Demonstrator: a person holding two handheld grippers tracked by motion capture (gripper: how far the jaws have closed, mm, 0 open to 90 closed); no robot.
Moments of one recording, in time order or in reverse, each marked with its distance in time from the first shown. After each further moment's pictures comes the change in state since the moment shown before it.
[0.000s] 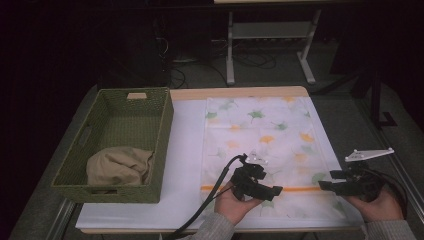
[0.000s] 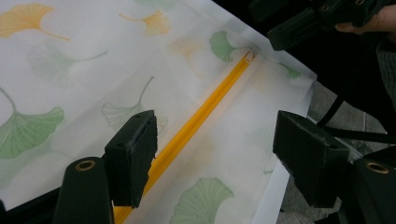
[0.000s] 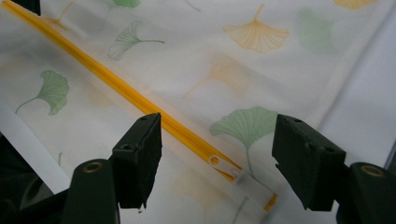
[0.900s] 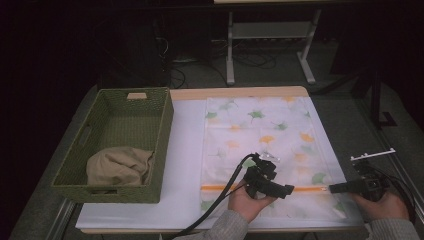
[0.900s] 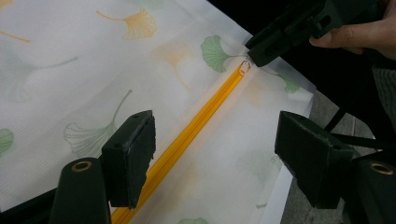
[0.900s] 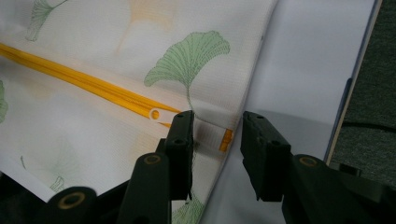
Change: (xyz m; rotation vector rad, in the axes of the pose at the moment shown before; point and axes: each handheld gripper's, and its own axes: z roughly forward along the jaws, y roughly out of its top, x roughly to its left) left arm -0.005 0.012 0.032 0.029 -0.027 -0.045; right arm -0.036 -0.017 0.012 0.200 -0.017 0.342
